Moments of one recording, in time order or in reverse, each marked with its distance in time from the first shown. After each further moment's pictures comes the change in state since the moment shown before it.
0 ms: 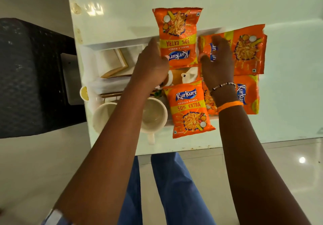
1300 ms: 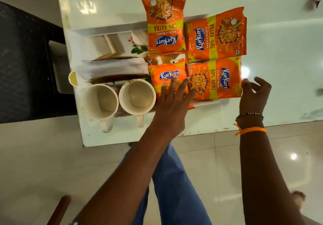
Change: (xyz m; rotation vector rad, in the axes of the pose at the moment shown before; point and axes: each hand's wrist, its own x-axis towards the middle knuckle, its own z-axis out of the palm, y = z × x) left_hand -0.097 -0.055 0.099 0.600 -0.179 0.516; right_hand -0.053 0.121 -0.068 0.286 0.411 0.388
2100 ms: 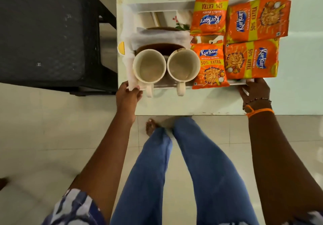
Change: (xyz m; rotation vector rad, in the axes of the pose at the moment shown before) left_hand -0.118 -0.144 -0.003 -1.416 0.625 -0.944; right_hand -0.054 0.025 0.030 0.203 -0.368 0.240
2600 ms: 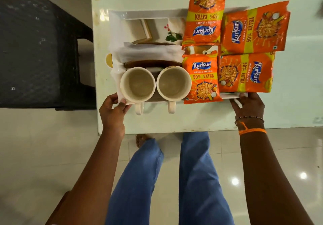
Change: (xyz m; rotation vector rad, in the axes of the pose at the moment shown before) left_hand -0.003 0.001 0.042 -0.068 0.087 0.136; right_hand 0.021 -0.013 -0.038 0.058 0.086 -0.093
